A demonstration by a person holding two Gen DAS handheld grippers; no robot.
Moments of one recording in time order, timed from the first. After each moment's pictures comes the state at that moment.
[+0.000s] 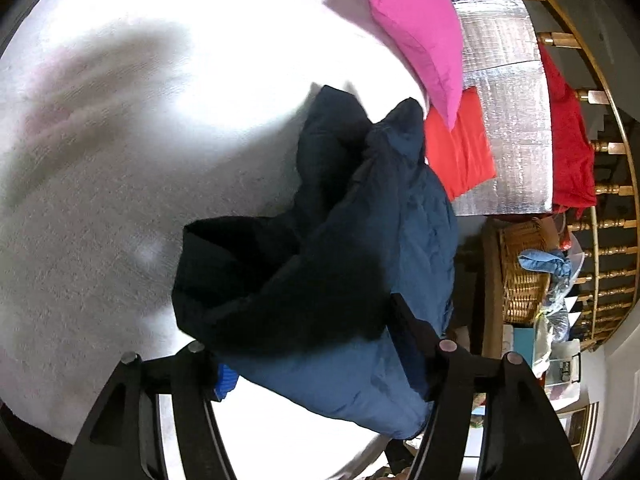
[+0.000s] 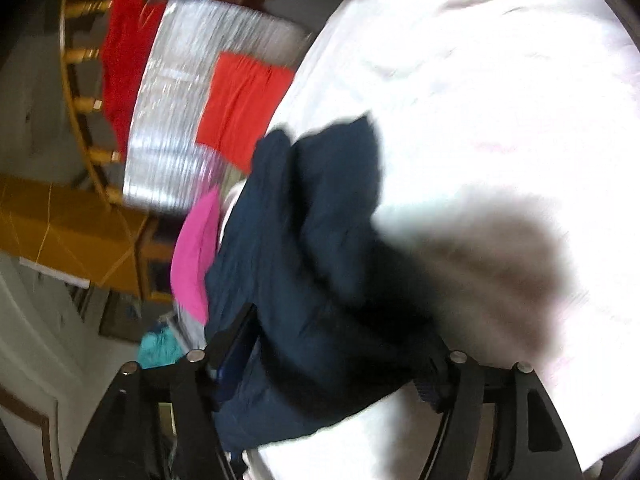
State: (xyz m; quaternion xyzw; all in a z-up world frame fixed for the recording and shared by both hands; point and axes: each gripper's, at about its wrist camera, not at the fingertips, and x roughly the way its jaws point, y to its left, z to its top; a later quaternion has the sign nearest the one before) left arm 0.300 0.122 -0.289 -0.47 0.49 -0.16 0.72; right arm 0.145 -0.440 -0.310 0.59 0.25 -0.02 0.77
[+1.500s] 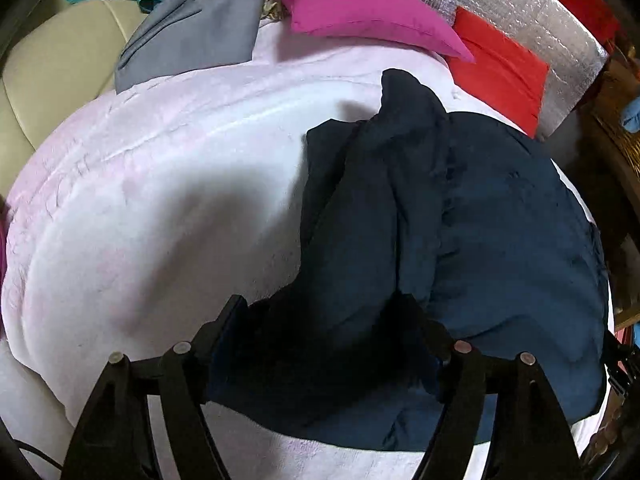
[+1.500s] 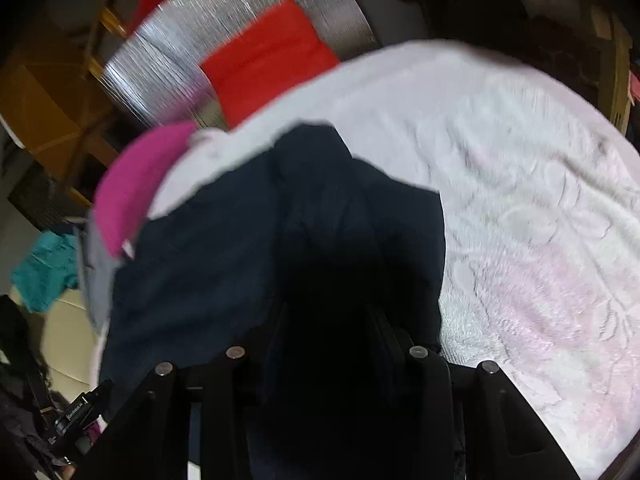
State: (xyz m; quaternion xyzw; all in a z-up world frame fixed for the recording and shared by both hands) left arm 0.324 0.058 -0.245 -0.10 0.48 -0.03 0.87; right arm 0.226 -0.406 -0.254 0.30 0.39 -0.08 0.87
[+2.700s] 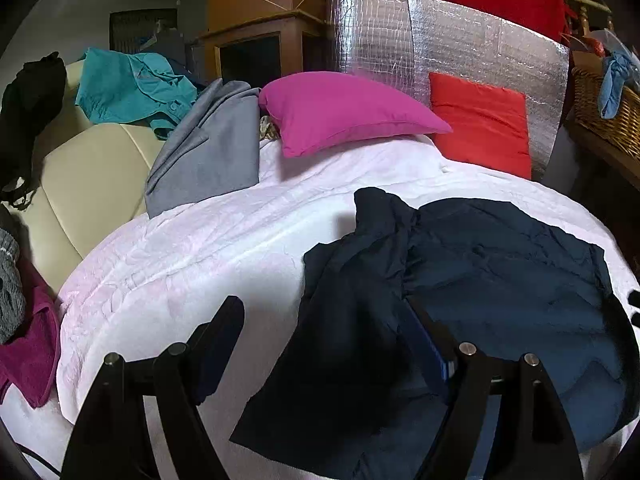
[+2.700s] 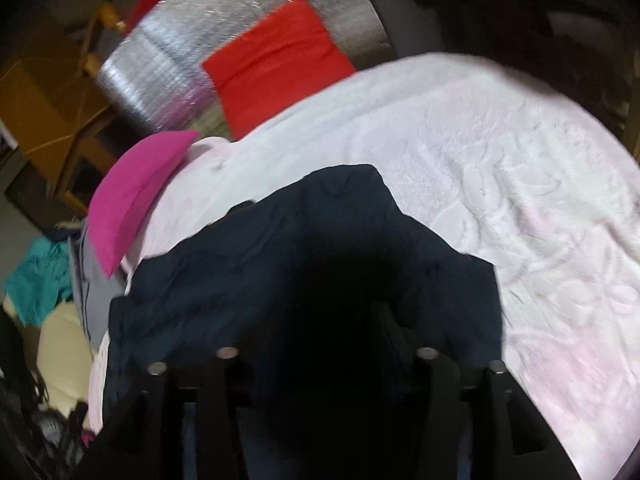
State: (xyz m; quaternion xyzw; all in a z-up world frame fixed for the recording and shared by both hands) left arm 0.290 0.025 -0.188 -0.01 0.32 0.02 0.95; right arm 0.239 -0.412 -0.217 0.28 0.37 -0.07 0.88
